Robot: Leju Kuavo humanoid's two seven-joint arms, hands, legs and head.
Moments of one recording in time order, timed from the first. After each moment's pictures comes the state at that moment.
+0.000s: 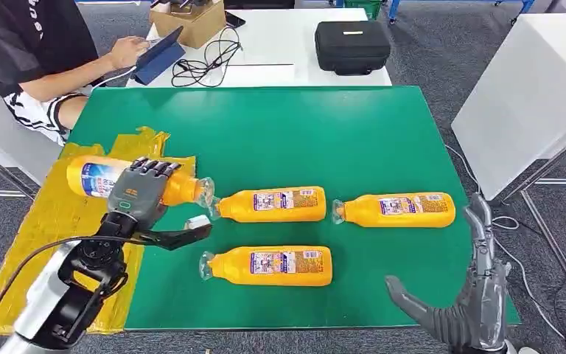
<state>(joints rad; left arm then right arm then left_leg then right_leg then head) -0.28 0.25 -0.37 -1.61 -1.57 -0.27 0.14 0.29 -0.21 0.29 -2.16 0.45 -0.44 -0.28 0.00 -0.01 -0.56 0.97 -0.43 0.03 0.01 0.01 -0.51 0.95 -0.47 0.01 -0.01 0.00</state>
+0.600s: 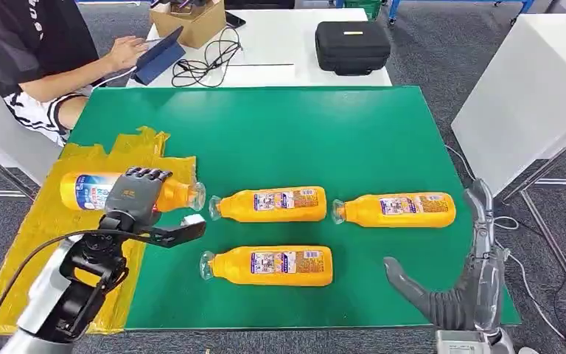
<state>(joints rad) -0.31 0.21 -0.34 -1.53 -1.57 -0.39 0.14 0.23 -0.10 0.24 -2.16 0.51 -0.38 -0.22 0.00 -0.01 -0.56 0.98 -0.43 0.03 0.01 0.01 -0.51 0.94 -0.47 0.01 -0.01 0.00</state>
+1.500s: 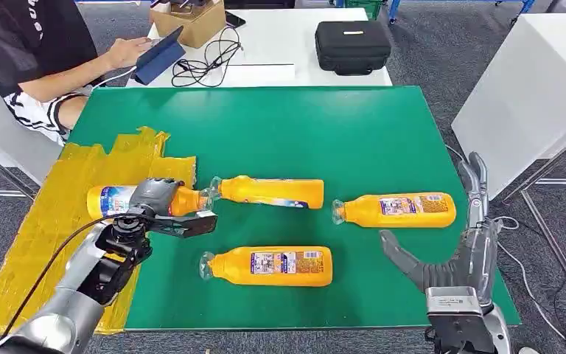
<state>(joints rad) -0.50 0.11 -0.33 -1.02 -1.54 -0.28 0.14 0.15 0.04 0.17 -2.13 0.58 -0.25 -0.17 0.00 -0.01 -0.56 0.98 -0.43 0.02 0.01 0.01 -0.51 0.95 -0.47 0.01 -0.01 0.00</state>
